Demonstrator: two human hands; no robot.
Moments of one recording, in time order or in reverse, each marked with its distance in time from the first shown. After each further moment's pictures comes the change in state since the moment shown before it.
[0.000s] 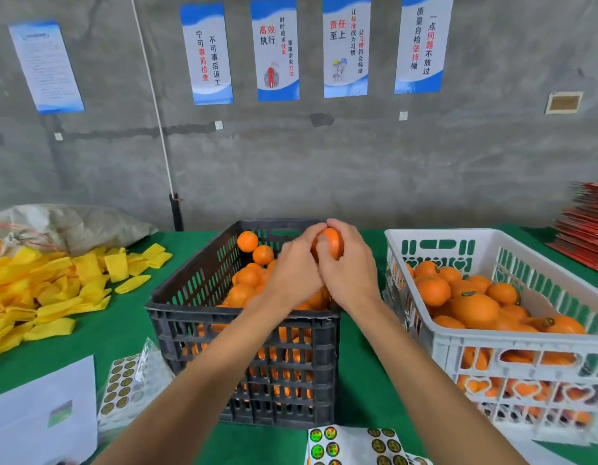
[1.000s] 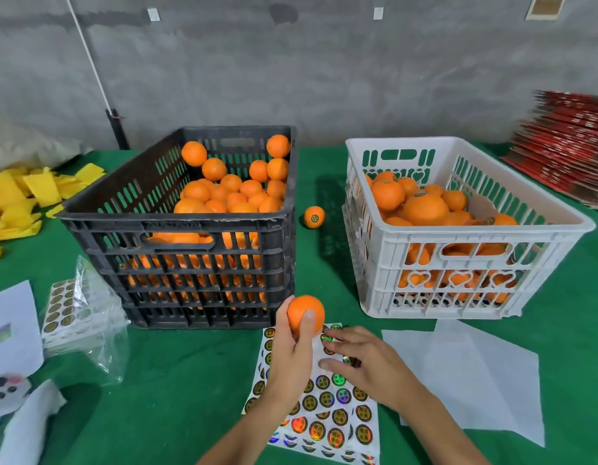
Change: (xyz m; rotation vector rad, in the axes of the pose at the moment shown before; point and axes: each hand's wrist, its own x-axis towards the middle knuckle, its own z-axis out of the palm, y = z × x) left_hand -0.253 -0.014 0.159 -0.647 0.003 -0.668; right_hand -0.244 0.175 -0.082 -0.328 -0.771 0.070
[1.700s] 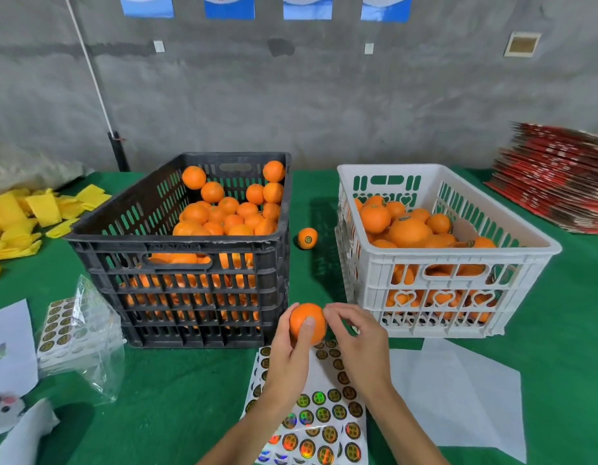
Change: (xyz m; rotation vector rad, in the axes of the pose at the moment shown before) left_hand 0.008 0.030 0.010 -0.081 -0.078 0.022; right_hand 0.025 -0.047 -0.025 0.491 0.723 0.149
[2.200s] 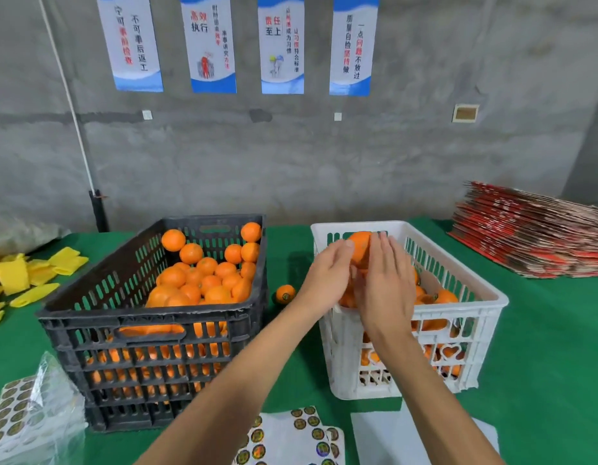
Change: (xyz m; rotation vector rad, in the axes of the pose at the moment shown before) left_hand 0.110 0.198 0.106 0.218 -0.278 0.238; right_hand 0.142 -0.095 -0.083 -0.849 0.280 -0.249
